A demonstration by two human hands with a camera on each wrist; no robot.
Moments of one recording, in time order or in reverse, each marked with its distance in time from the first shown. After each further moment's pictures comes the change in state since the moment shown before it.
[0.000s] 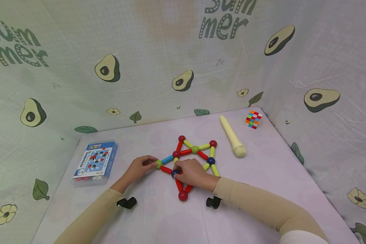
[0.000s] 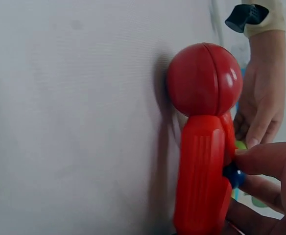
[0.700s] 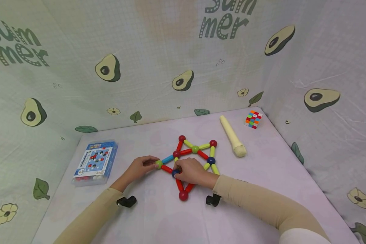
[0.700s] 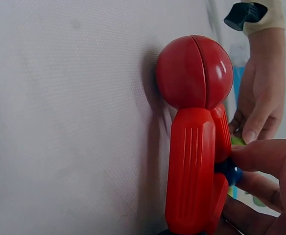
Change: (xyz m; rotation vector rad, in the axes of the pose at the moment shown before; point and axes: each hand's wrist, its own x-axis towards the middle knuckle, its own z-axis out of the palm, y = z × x) left_hand -0.001 0.007 -0.004 0.011 -0.053 0.014; right_hand 0.003 0.001 -0.004 0.063 -0.059 0.010
